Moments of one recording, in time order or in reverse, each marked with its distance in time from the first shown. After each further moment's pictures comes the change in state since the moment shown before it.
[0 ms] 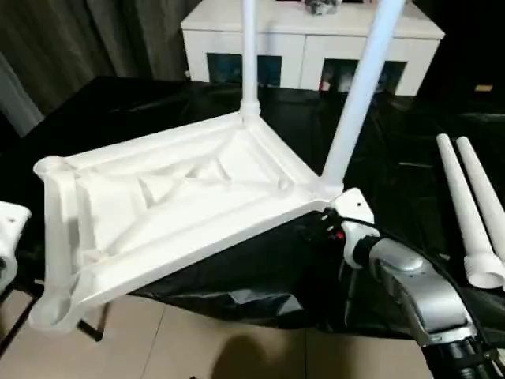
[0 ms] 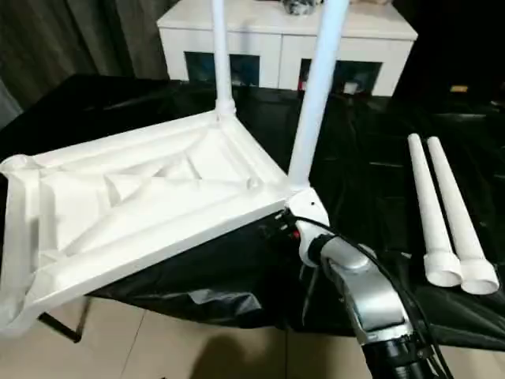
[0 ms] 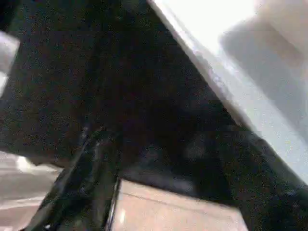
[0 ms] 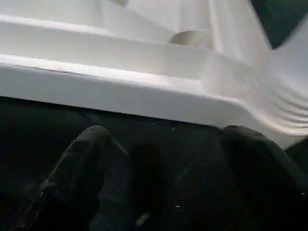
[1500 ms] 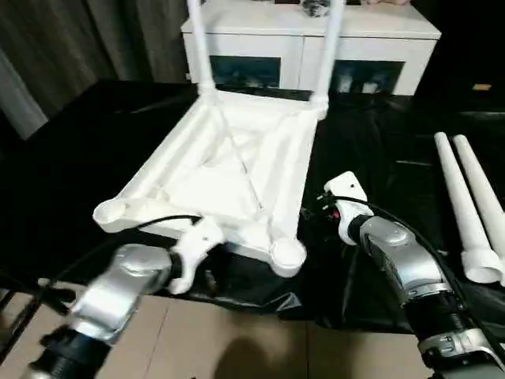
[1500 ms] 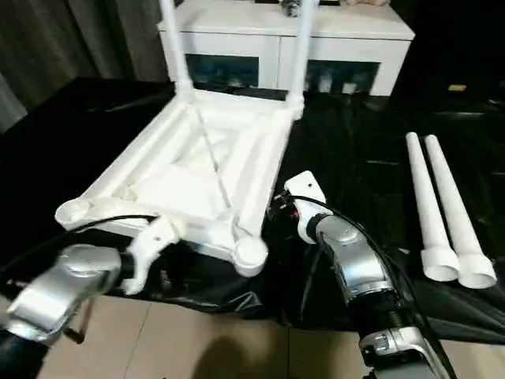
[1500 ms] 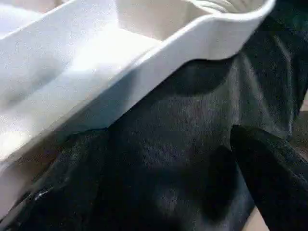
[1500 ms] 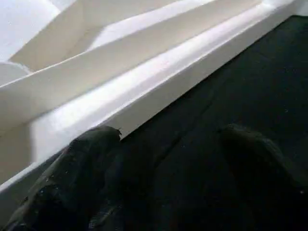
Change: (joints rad) left arm -0.137 -0.337 -0.589 -0.263 -0.137 -0.082 -0.366; right arm -0.223 0.024 -0.019 0.401 -0.062 -0.189 -0.007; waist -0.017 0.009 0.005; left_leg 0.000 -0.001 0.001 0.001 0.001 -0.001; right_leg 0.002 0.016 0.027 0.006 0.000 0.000
